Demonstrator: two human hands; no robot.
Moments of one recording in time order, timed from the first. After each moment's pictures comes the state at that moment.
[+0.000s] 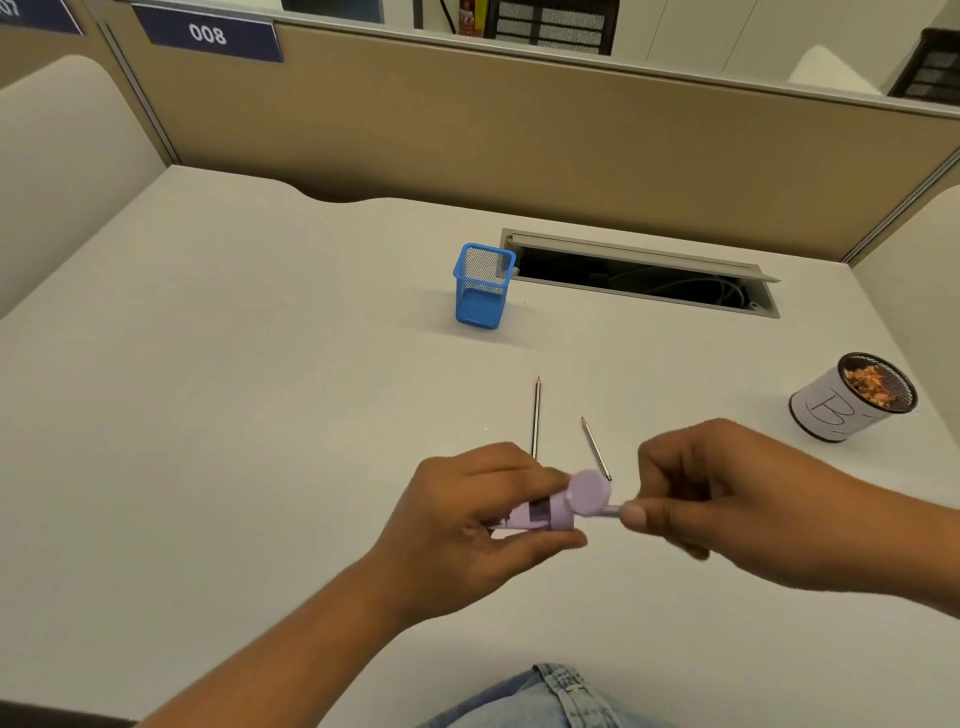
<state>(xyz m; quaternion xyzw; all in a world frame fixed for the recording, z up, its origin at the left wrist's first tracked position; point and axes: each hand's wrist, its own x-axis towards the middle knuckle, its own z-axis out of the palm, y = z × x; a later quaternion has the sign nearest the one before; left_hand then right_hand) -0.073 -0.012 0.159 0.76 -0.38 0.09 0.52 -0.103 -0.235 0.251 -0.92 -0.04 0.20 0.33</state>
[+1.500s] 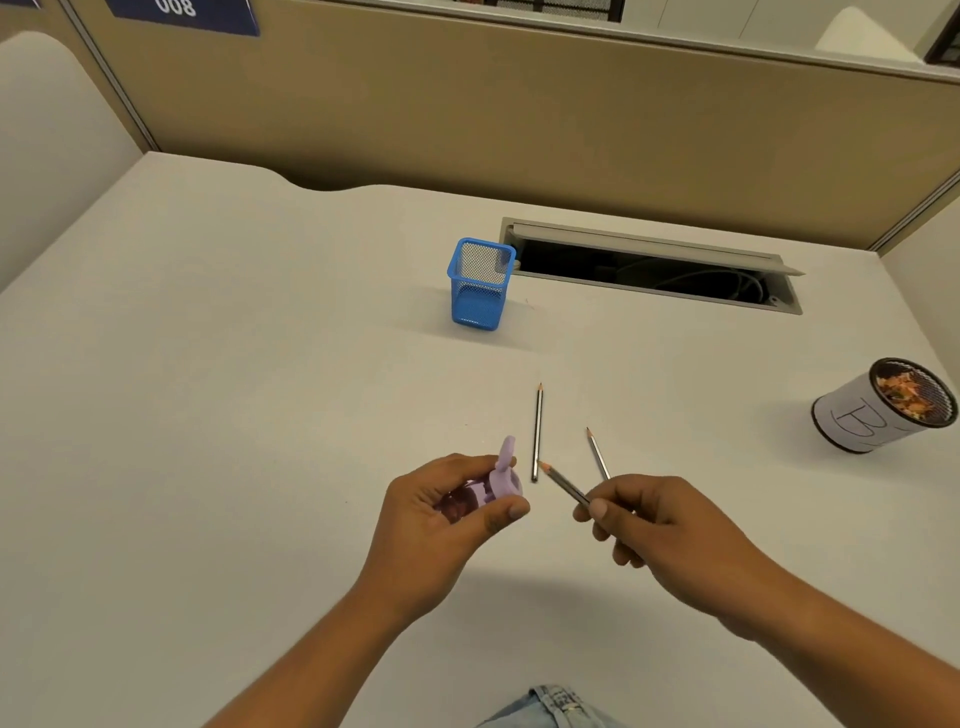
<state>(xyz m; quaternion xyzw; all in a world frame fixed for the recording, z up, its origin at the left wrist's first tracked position) -0.046 -0.017 0.107 0.71 -0.09 -0.08 0.70 -0.083 -0.238 0.150 -0.83 0.13 0.21 0.49</state>
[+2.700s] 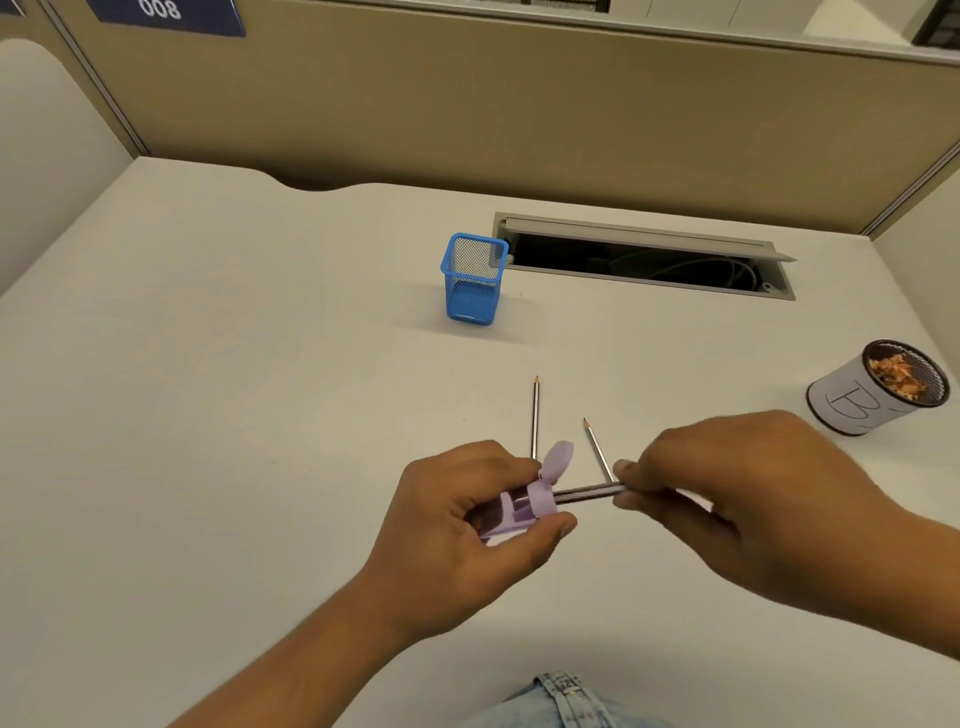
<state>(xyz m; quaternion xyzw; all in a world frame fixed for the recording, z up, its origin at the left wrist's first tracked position) -0.053 -0.020 0.153 0.77 -0.30 0.02 0.56 -0.080 -0.248 0.234 -0.96 -0.25 0.00 0.14</state>
